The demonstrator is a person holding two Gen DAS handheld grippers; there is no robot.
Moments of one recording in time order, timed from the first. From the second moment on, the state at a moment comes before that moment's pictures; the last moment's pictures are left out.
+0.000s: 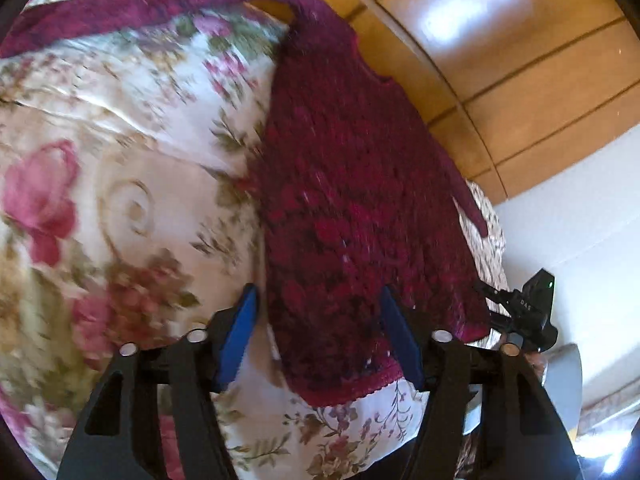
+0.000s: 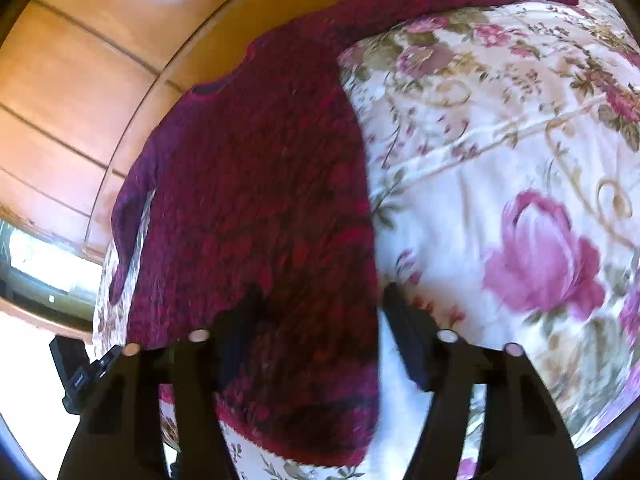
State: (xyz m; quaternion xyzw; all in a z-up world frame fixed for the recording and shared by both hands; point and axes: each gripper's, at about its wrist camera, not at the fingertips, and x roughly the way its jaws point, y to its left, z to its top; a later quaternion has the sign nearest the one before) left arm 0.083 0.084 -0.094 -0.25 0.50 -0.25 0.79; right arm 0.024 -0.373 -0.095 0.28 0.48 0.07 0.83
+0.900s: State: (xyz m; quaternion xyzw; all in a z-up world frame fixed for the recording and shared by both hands) left arm 0.020 0.127 -0.079 -0.22 0.49 -0.21 0.82; right arm -0.064 -0.348 -0.073 0.13 0.50 0.03 0.86
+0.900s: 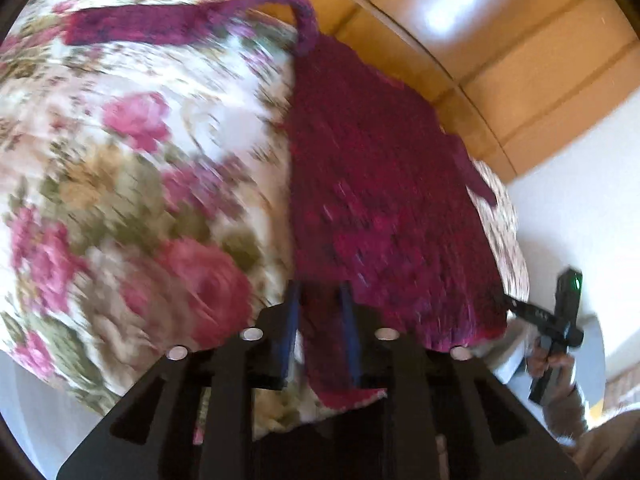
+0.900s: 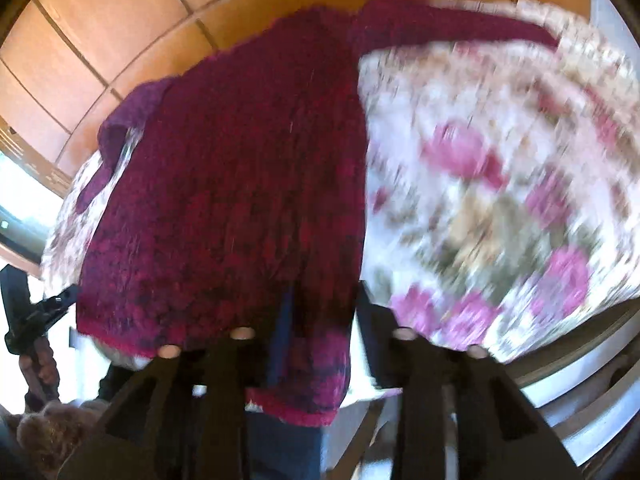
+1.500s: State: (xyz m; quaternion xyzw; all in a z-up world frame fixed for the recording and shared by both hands) left arm 0.177 0.317 -0.072 -0.34 0.40 0.09 0.85; right arm 0.057 -0.184 -0.083 0.02 0.44 0.13 0.89
